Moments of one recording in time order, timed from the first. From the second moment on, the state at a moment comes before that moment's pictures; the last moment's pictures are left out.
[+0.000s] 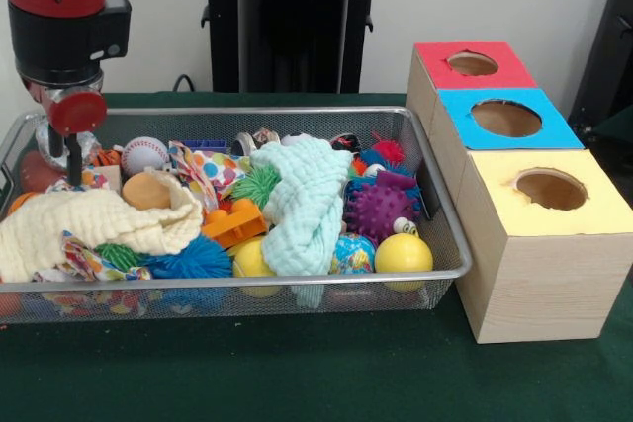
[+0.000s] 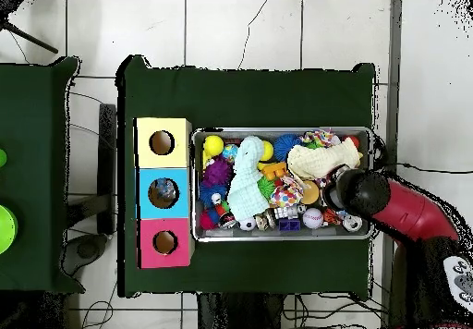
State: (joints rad) arm -0.57 -0.51 -0.09 1.49 -0.18 0.51 2.24
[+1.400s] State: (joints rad) arm -0.60 -0.61 -0.10 1.50 -0.19 0.59 2.24
